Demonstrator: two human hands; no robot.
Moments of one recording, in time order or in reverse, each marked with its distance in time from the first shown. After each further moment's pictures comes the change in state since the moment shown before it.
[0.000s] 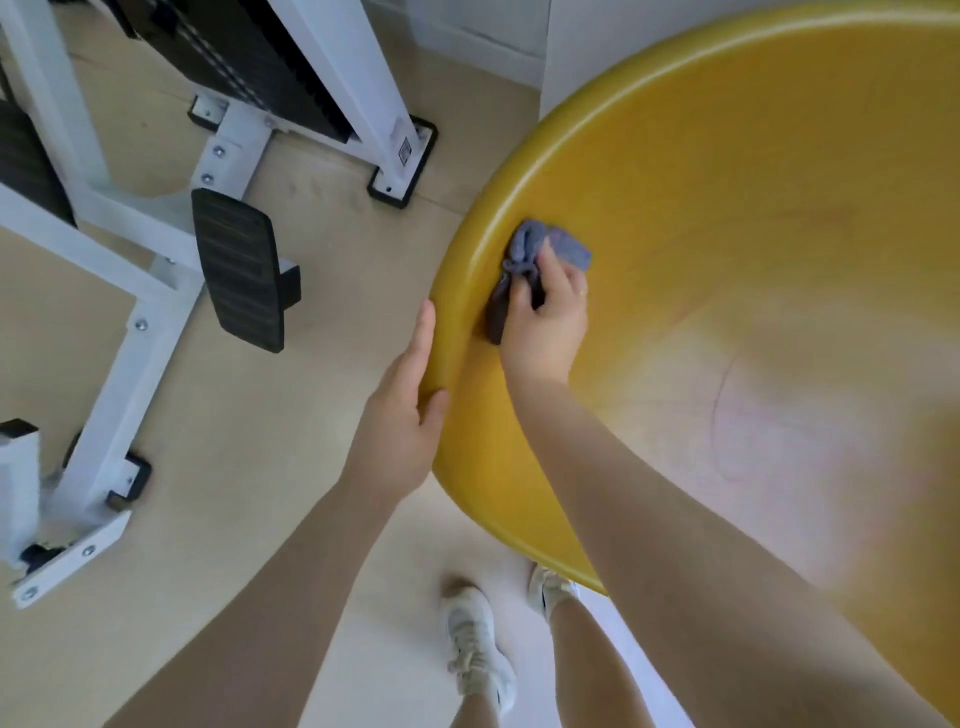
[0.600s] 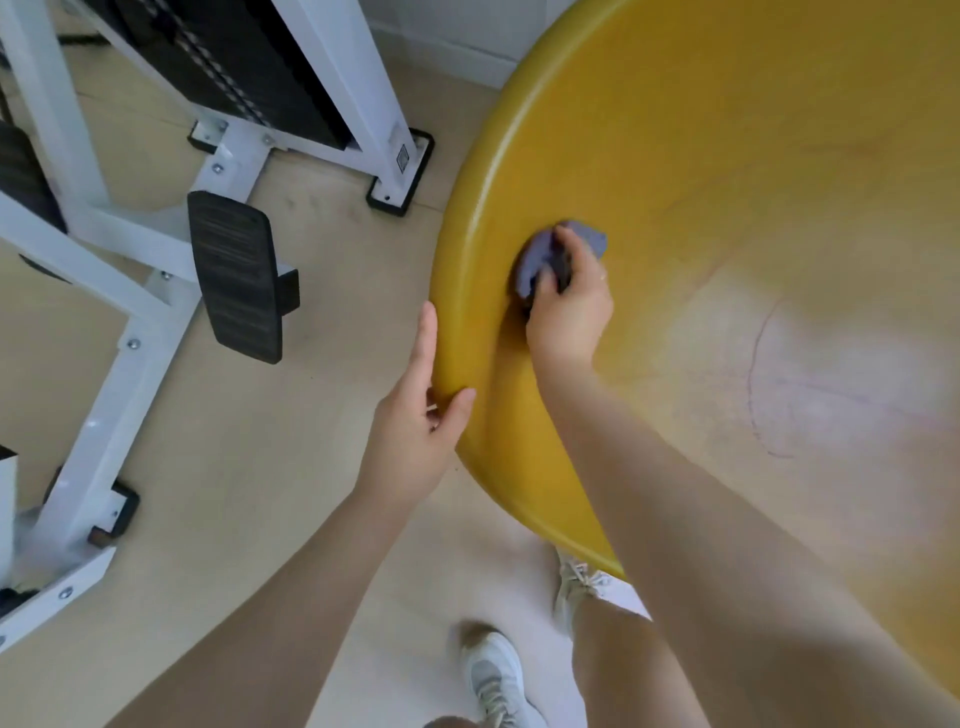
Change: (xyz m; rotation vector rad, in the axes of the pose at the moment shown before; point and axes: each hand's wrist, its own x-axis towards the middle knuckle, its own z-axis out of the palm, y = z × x) left_hand -0.027 -0.061 0.036 -0.115 0.079 0.111; right_hand -0.015 0.057 0.005 -0.050 0.113 -0.028
